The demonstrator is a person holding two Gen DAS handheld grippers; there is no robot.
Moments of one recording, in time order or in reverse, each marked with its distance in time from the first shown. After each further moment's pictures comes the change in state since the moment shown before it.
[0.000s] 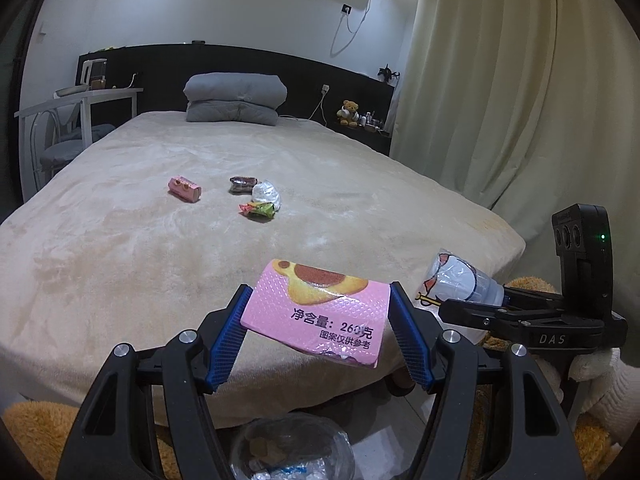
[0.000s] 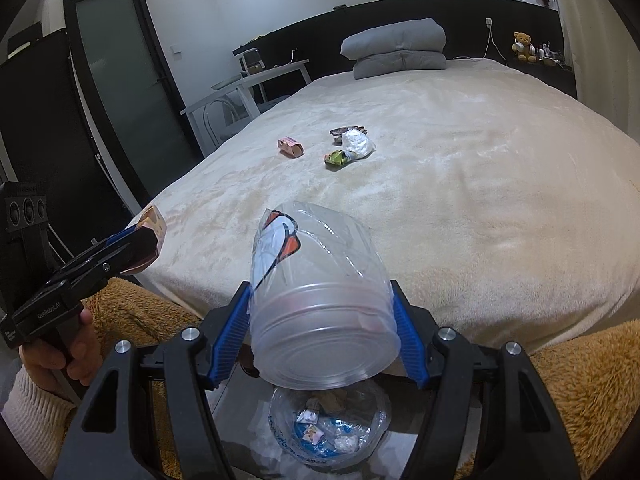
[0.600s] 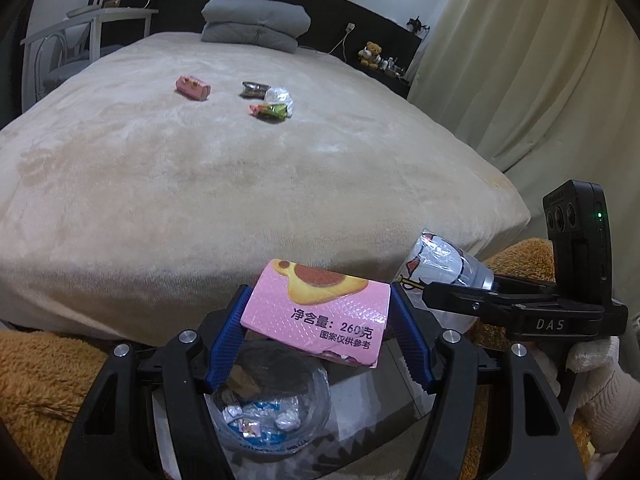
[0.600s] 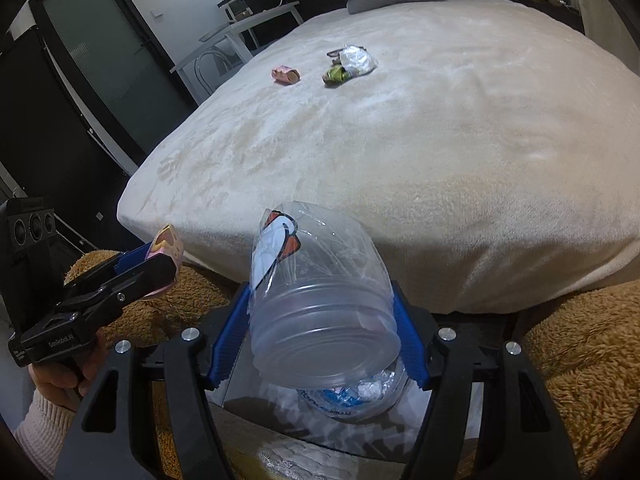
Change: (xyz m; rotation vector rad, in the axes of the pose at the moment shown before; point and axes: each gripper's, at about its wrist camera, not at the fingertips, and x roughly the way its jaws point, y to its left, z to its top) left arm 0.031 0.013 -0.048 -0.146 0.248 -0.012; right arm 0.045 -0.007 -0.026 0.094 0.263 0.048
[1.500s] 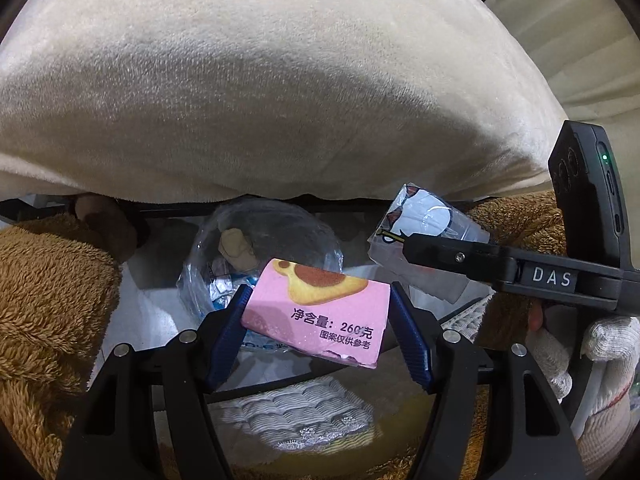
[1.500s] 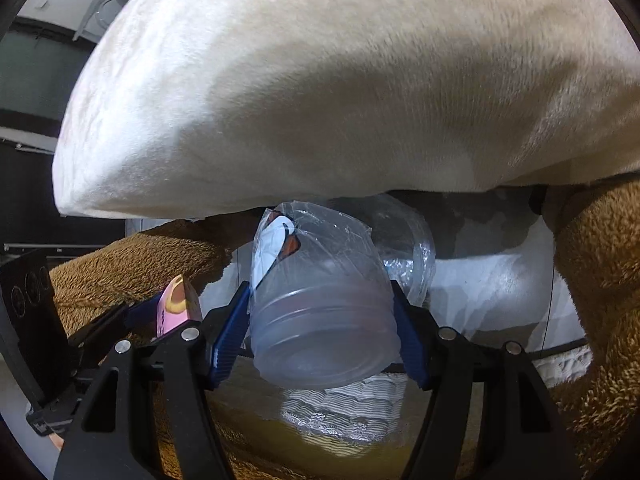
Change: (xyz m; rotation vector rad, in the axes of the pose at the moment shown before) left arm 0.091 0.043 -0.055 -0.233 0.498 0.036; right arm 0.120 -0.036 -0.014 0.311 0.455 -0.067
